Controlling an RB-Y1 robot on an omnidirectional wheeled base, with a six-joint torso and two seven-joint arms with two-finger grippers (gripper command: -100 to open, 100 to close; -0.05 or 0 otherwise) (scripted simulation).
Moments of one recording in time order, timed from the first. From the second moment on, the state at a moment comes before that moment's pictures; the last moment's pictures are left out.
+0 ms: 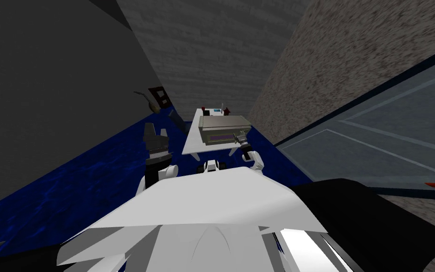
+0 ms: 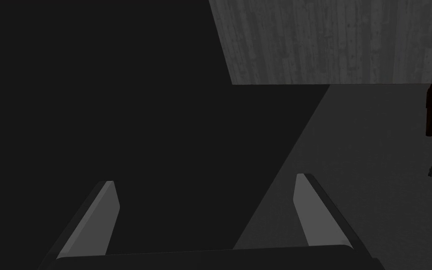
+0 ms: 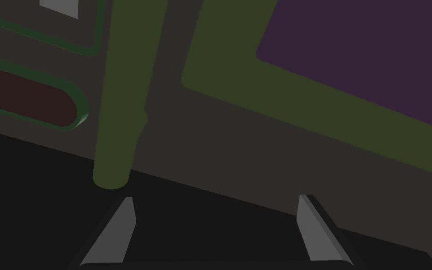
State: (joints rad) left arm 0.52 0.00 0.03 -2.28 -0.06 -0.43 -0.07; right arm 0.30 -0.22 -0.17 -1.87 0.90 -0.27 0.73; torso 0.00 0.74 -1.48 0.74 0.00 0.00
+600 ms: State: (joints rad) left arm 0.52 0.00 0.03 -2.28 -0.06 -0.43 -0.07; right arm 0.26 -0.29 -0.20 -1.78 1.07 -0.23 0.87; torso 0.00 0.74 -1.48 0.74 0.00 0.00
